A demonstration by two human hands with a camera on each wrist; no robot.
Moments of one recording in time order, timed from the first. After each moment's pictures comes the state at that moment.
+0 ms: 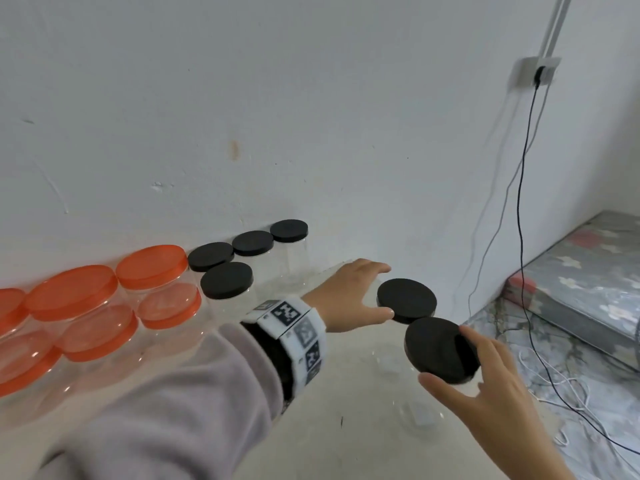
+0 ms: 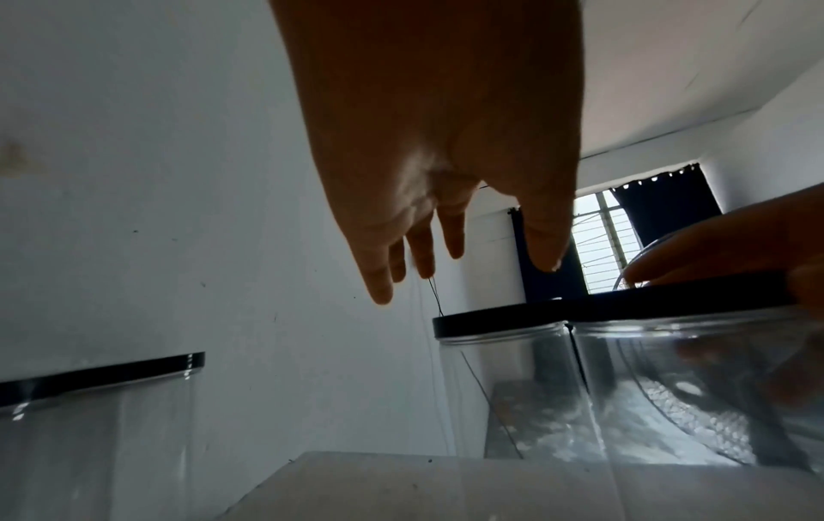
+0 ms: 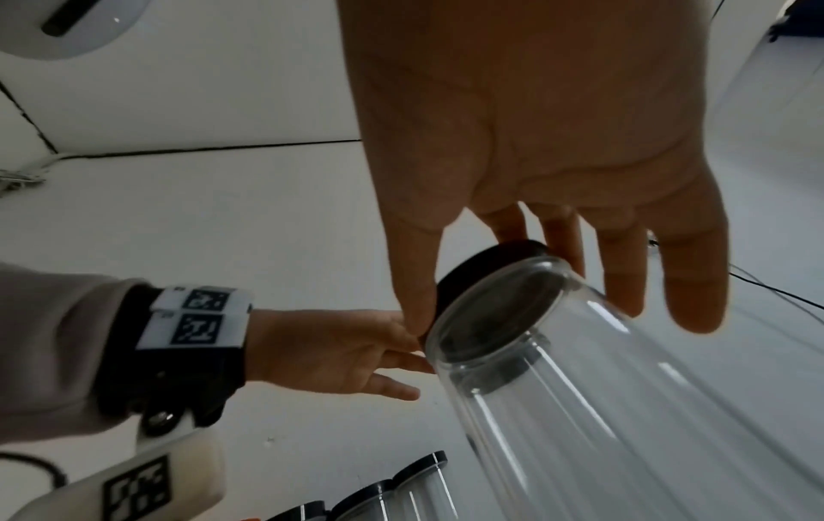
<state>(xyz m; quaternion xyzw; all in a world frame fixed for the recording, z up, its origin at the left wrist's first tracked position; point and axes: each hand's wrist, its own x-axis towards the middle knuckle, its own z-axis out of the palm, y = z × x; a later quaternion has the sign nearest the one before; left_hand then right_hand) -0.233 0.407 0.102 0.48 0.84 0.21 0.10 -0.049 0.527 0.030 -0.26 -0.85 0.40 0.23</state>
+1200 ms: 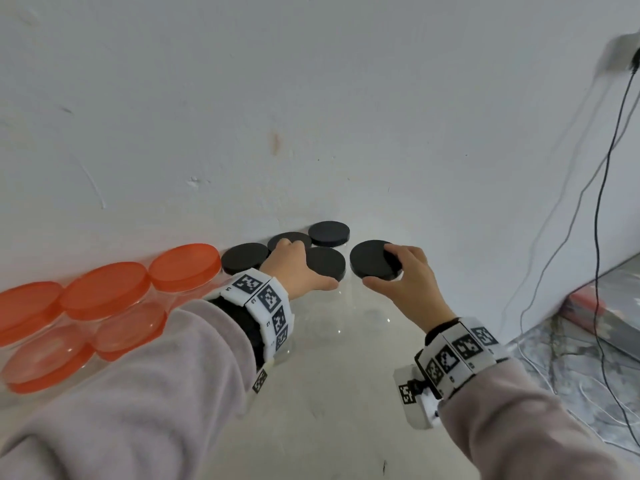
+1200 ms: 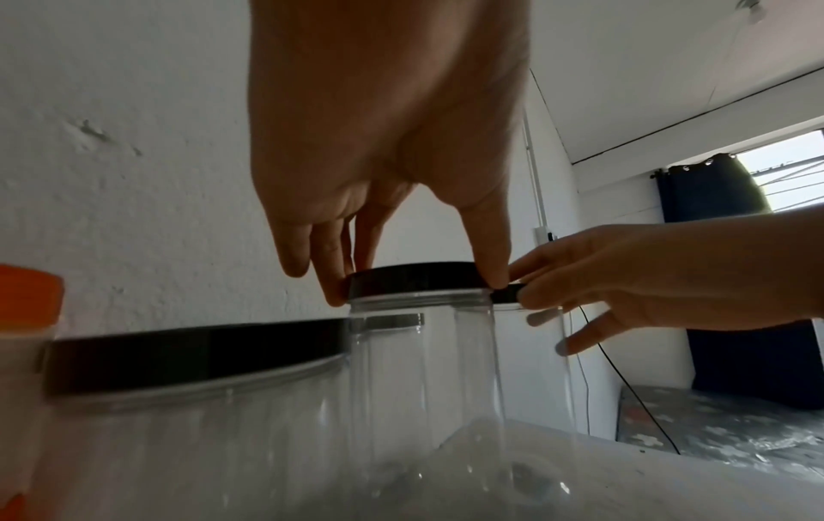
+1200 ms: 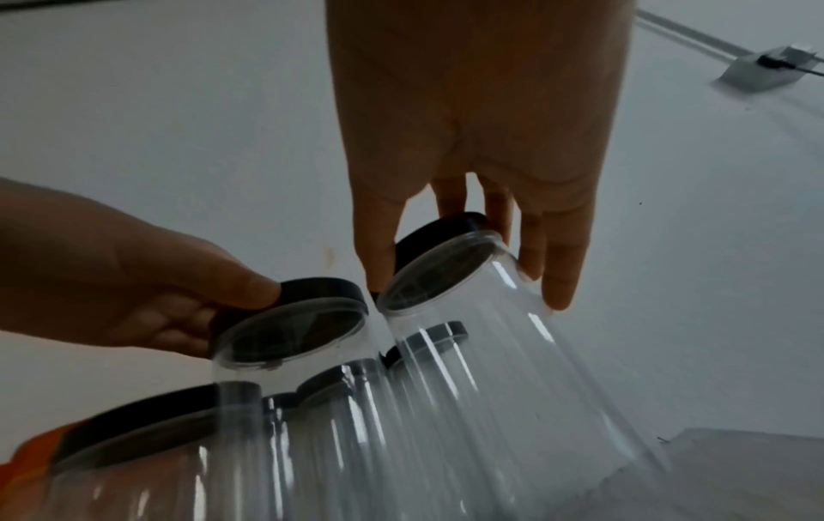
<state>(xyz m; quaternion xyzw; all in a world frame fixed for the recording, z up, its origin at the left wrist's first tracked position) -0.340 0.342 0.105 0.17 0.96 0.20 0.04 -0.283 0.533 0.041 -0.09 -0.85 0.46 0.23</state>
